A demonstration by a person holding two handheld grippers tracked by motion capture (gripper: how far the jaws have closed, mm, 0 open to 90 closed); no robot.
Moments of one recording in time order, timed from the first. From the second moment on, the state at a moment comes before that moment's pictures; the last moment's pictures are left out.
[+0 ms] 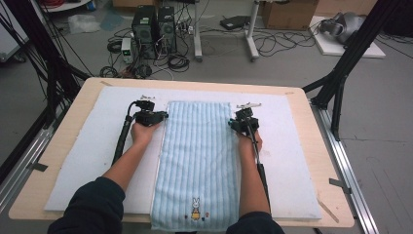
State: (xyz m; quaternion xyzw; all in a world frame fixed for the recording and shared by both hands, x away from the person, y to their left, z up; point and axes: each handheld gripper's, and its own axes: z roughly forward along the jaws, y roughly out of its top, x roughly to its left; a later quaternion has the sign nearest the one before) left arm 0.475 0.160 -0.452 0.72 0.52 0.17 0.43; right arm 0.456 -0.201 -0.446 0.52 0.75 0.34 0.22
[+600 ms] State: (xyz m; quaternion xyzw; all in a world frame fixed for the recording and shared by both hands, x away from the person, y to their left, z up) left arm 0.470 0.144 -0.451 0.75 0.49 0.21 0.40; right arm 0.382 -0.218 -0.439 0.47 0.78 0.36 0.19
